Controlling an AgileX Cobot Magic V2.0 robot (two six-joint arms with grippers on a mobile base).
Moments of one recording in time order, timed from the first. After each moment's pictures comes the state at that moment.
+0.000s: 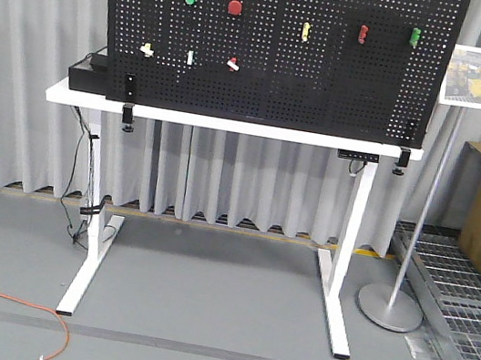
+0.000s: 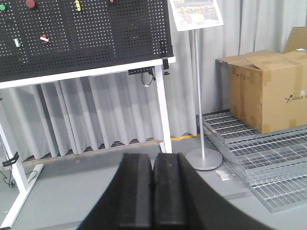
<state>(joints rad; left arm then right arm) -0.01 -0.01 0.03 0.13 0.26 0.02 -0.14 -0.01 0.03 0.04 0.07 0.07</state>
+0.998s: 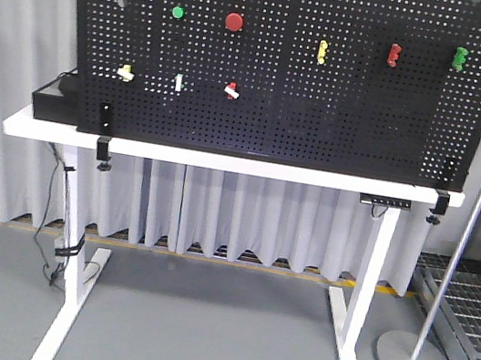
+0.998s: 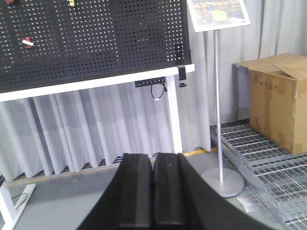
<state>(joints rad) -0.01 -0.01 0.03 0.13 0.26 0.02 -0.14 -0.01 0.03 0.04 0.07 0.07</state>
